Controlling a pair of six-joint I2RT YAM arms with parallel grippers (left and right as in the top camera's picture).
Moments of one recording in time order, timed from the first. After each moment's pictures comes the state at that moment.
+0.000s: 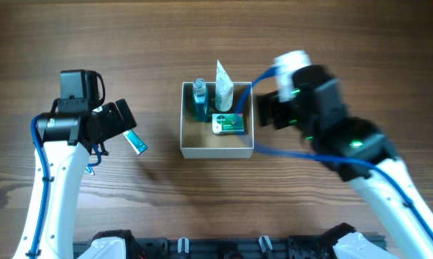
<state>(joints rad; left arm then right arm) 0.04 1.28 1.11 -1.00 -0.10 -0.38 0.50 1.21 1.21 -0.75 0.16 0.11</state>
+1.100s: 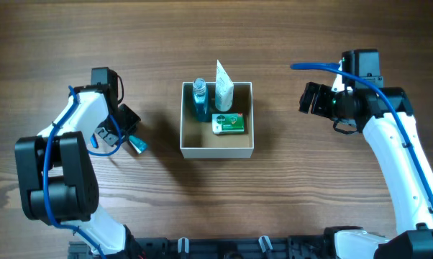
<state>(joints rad) 0.08 1.85 1.10 -0.81 0.03 -0.72 0.05 1.43 1.18 -0.91 -0.03 0.30</state>
